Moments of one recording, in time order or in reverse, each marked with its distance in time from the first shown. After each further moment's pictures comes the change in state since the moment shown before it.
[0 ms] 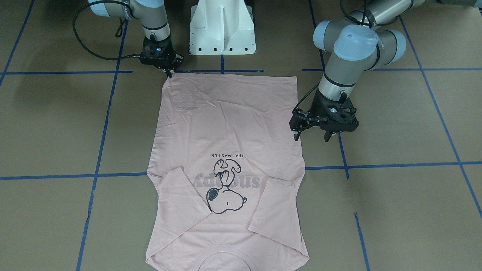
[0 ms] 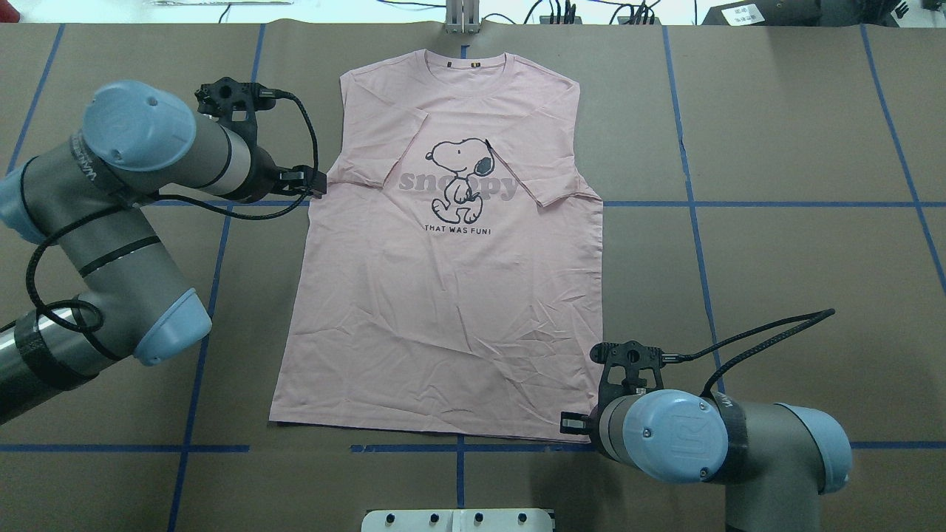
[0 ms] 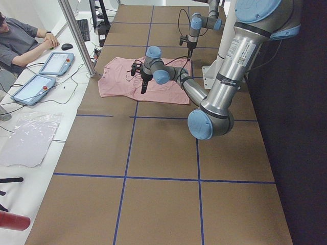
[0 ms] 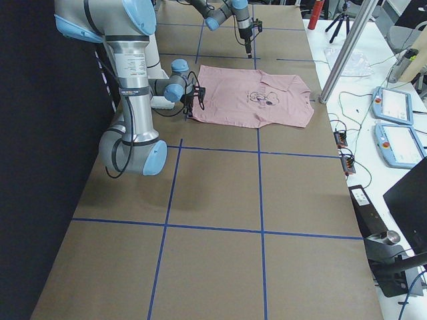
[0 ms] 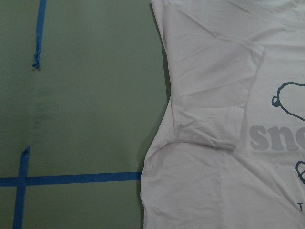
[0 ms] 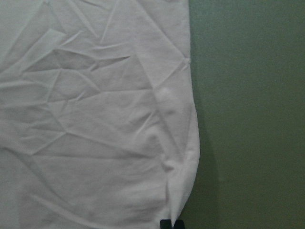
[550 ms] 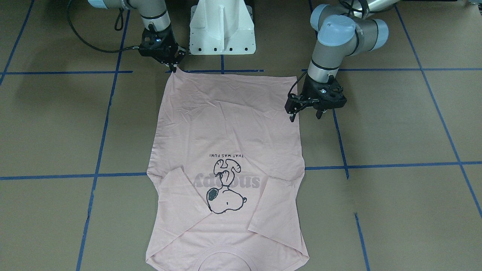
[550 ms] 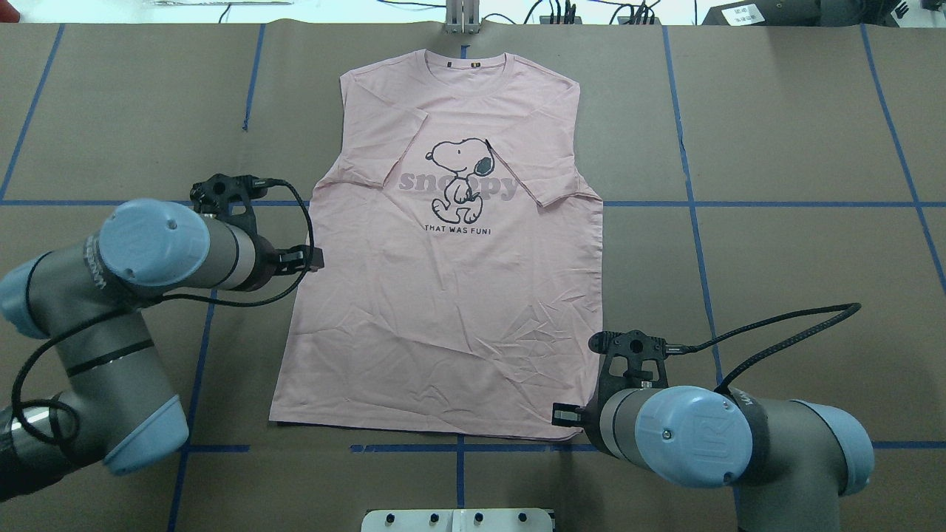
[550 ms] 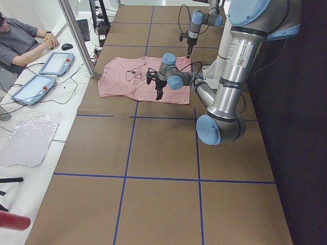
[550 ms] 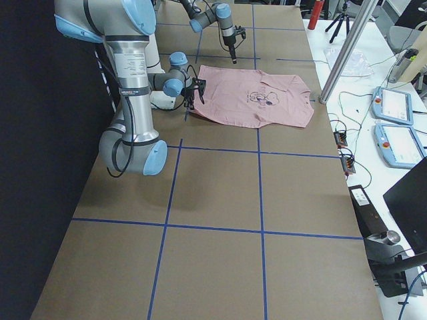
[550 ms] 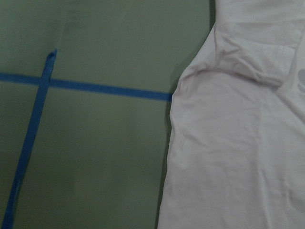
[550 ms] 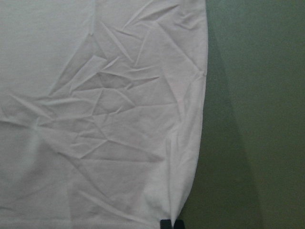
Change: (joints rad) left arm 0.191 0.158 -0.152 0.034 0.117 -0.268; right arm 0.009 0.003 0.059 0.001 -0.022 0.009
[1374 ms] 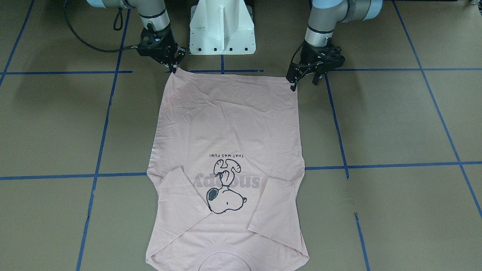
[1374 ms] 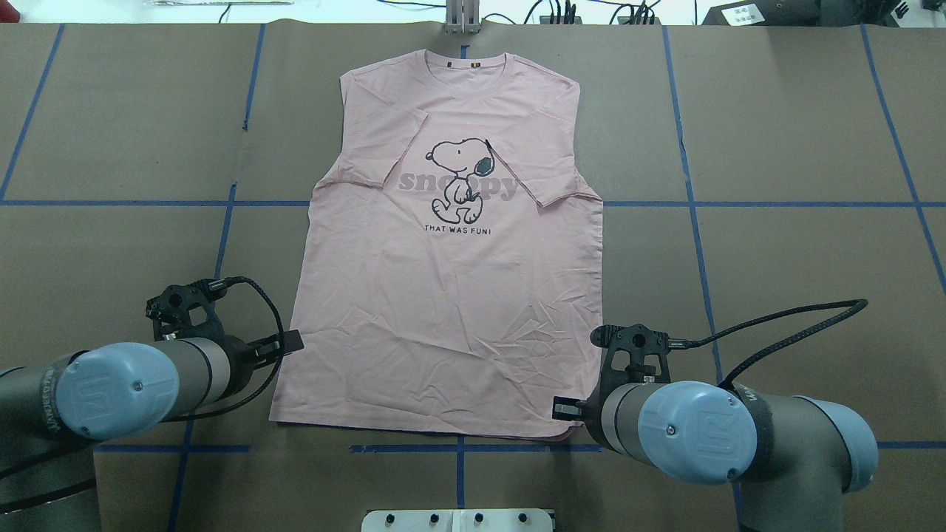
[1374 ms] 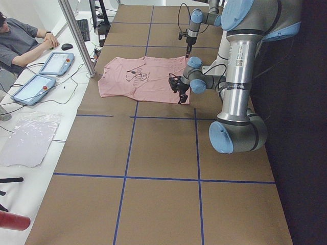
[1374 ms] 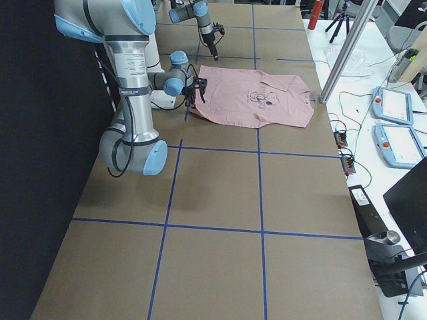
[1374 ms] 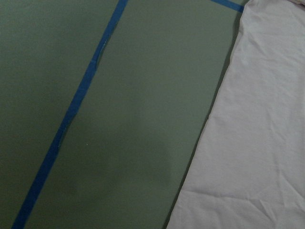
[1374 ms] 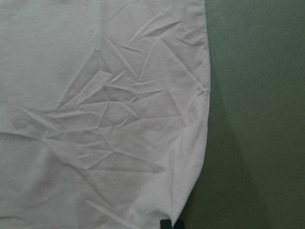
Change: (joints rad) left arm 0.238 0.175 -0.169 0.009 0.216 -0.339; right arm 0.010 0.001 0.005 0.000 -0.006 0.001
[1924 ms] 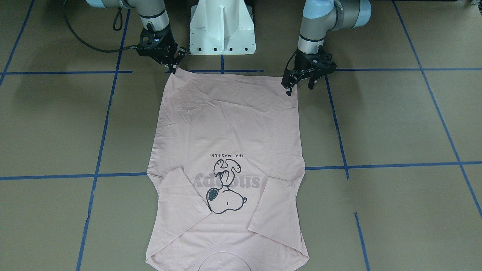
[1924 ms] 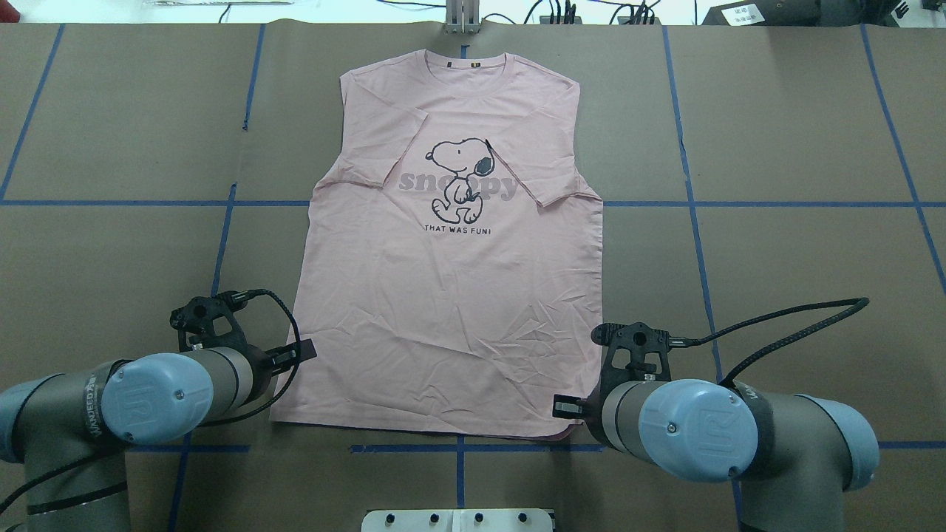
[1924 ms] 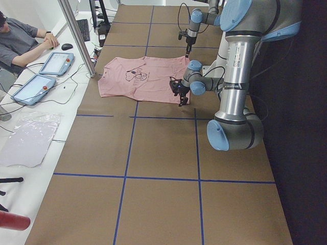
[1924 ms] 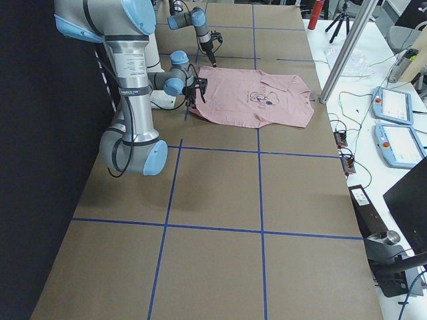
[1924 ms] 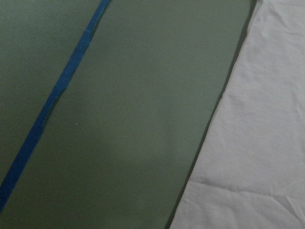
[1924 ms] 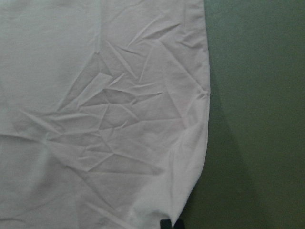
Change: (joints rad) left arm 0.027 -0.035 0.064 0.002 0.012 -0.007; right arm 0.003 0.000 0.001 0.000 0.000 0.000
